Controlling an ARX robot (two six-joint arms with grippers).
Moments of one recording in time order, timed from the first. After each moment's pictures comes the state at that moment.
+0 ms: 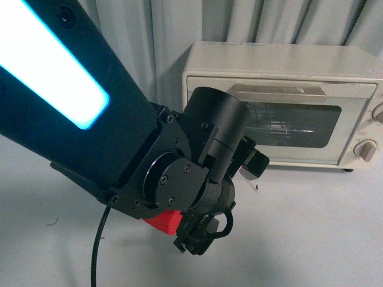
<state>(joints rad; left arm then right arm) -0.60 2.24 1.20 0.22 -0.03 -1.36 0.00 0.00 0.01 0.00 0.00 -0.01</state>
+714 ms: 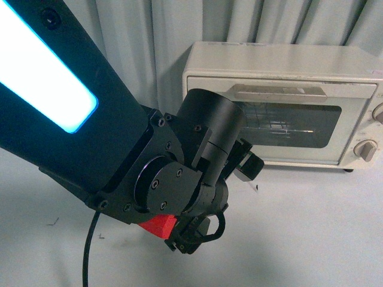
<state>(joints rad) -0.61 2.23 1.18 0.23 -0.06 -1.31 0.00 0.00 0.01 0.00 0.00 -0.01</state>
